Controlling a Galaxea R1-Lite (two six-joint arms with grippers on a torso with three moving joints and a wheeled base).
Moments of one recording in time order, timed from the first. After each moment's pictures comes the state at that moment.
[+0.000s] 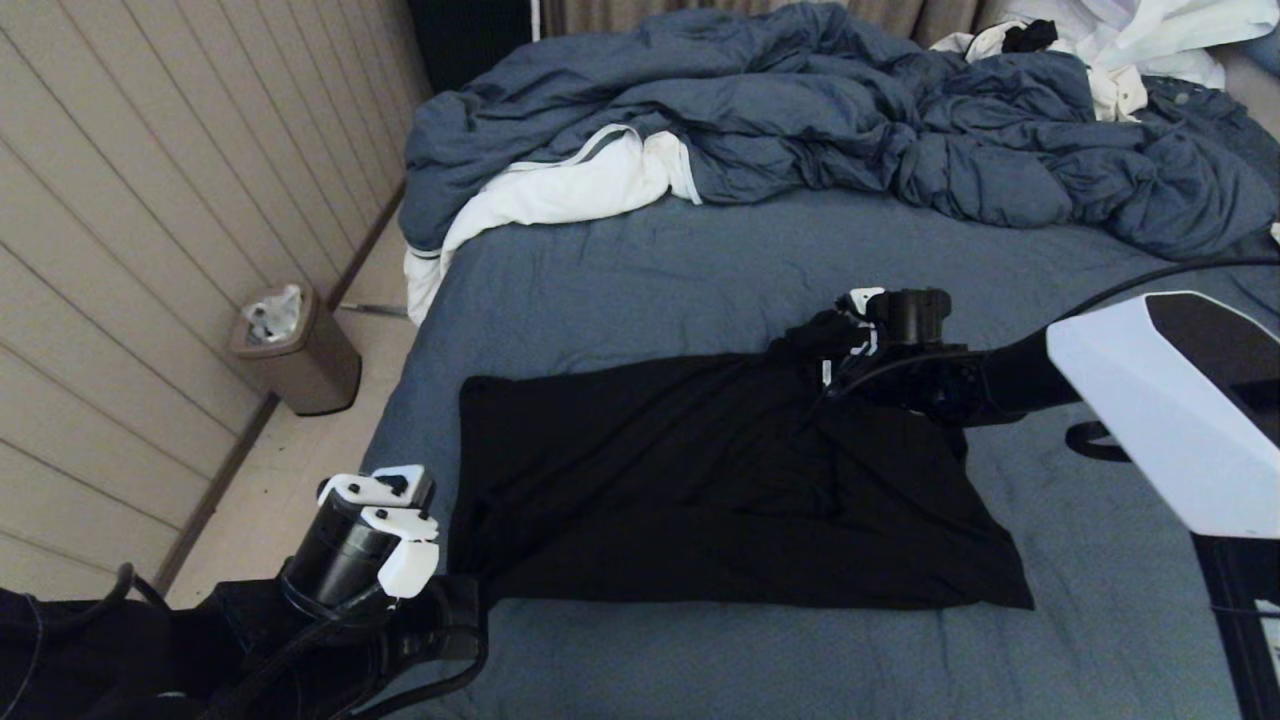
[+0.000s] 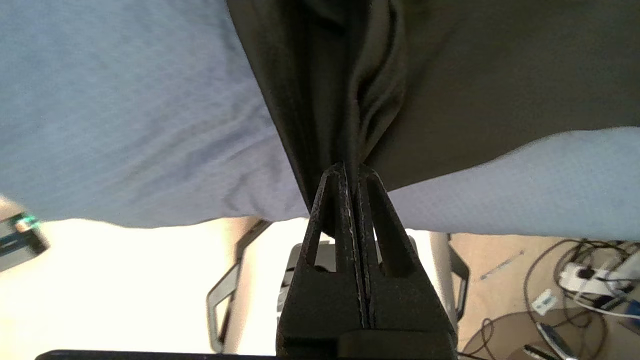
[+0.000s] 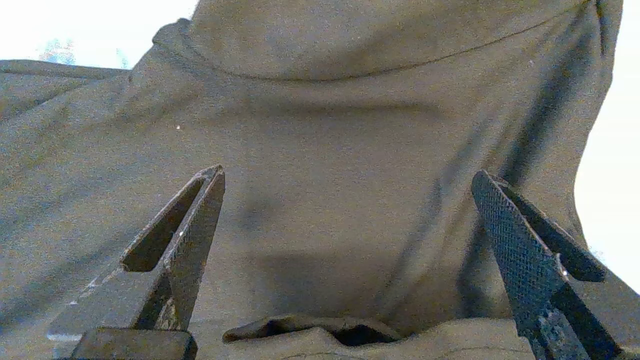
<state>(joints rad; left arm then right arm) -0.74 1.67 -0.50 -0.45 0.31 -0.55 0.10 2.34 -1.62 -0.34 -0.12 -0.01</state>
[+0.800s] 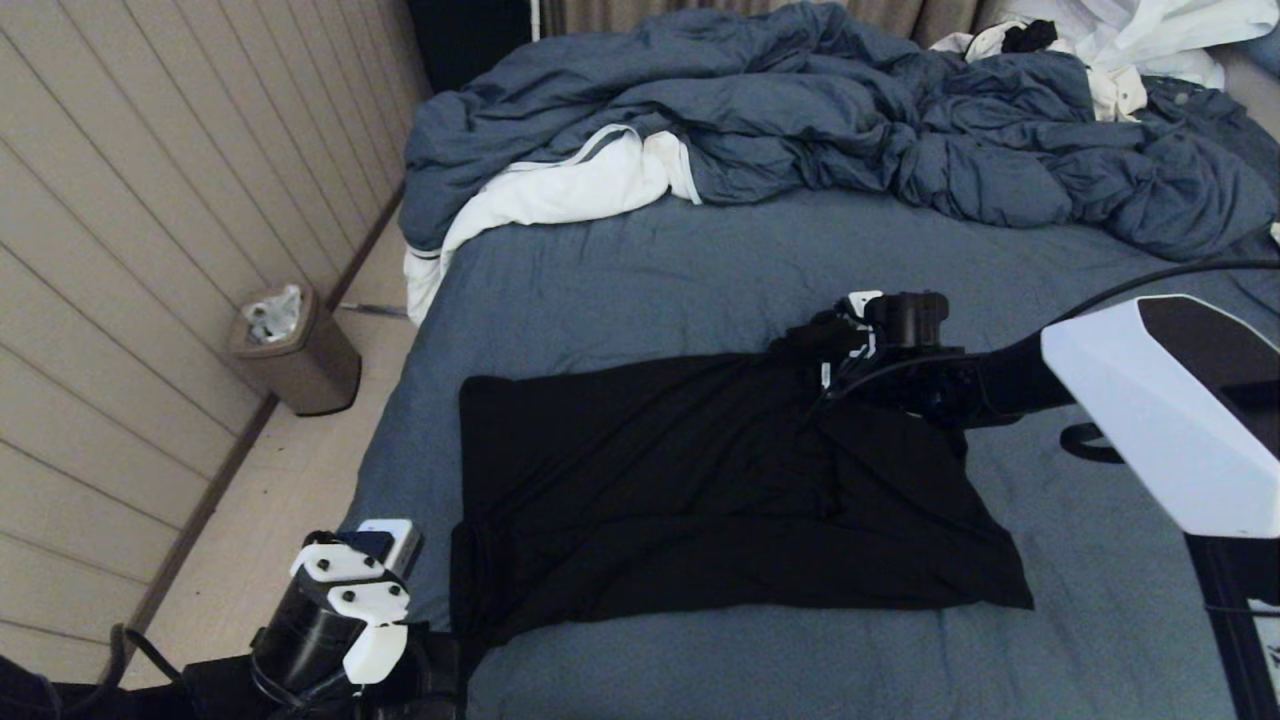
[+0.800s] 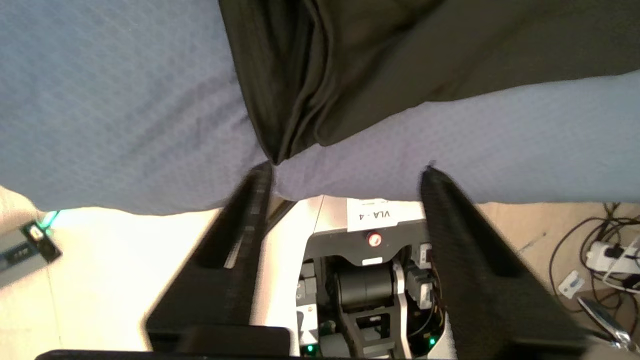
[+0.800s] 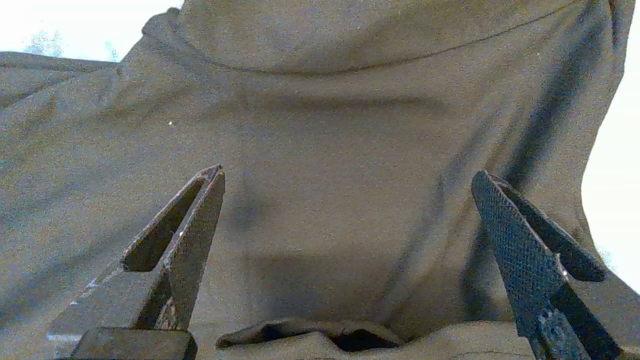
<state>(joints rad) -0.75 1.69 -0.29 -0.69 0.30 -0.50 0.10 2.35 -1.63 -0.34 -0.12 -0.01</state>
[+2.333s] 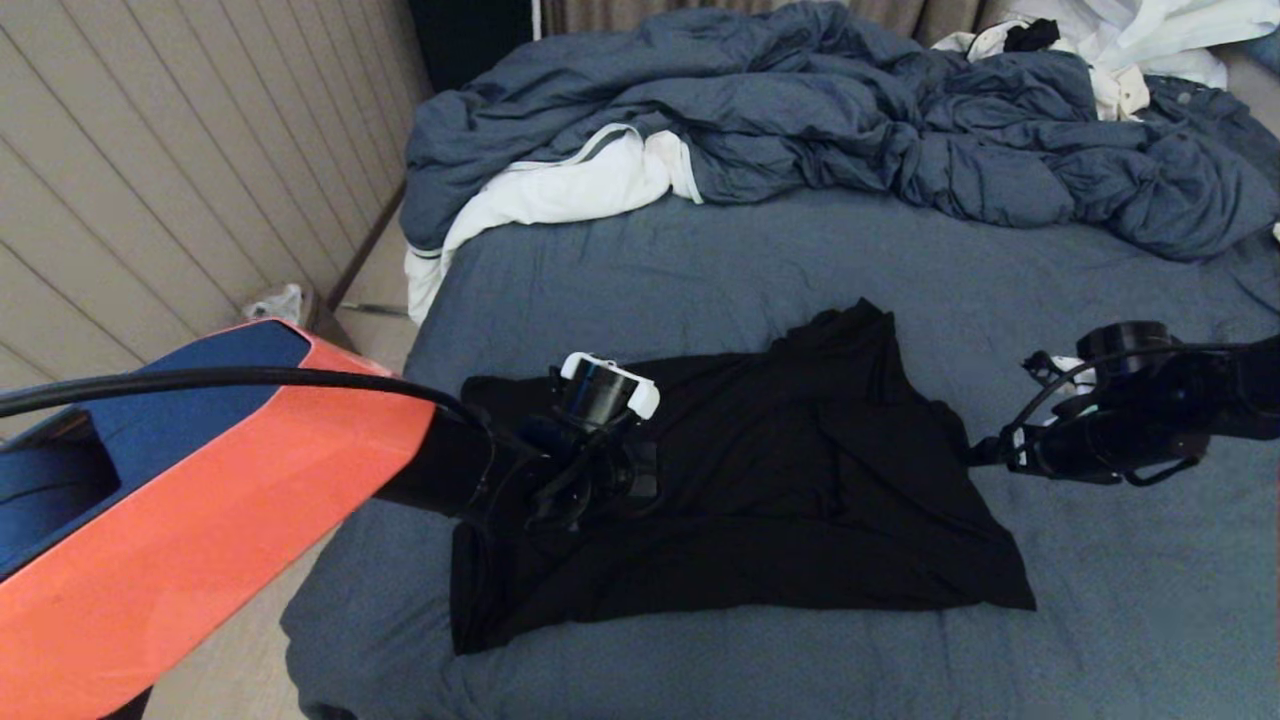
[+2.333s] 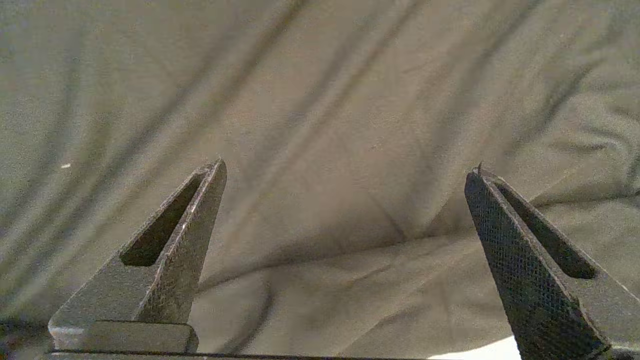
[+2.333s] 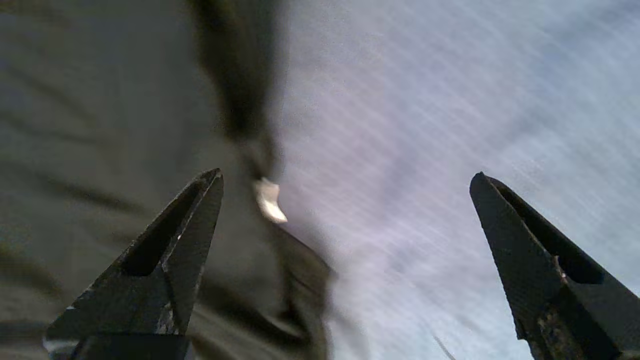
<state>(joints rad) -0.75 2.23 -1.39 -0.24 0.26 -0.44 -0.32 2.09 -1.33 0.12 0.14 -0.06</state>
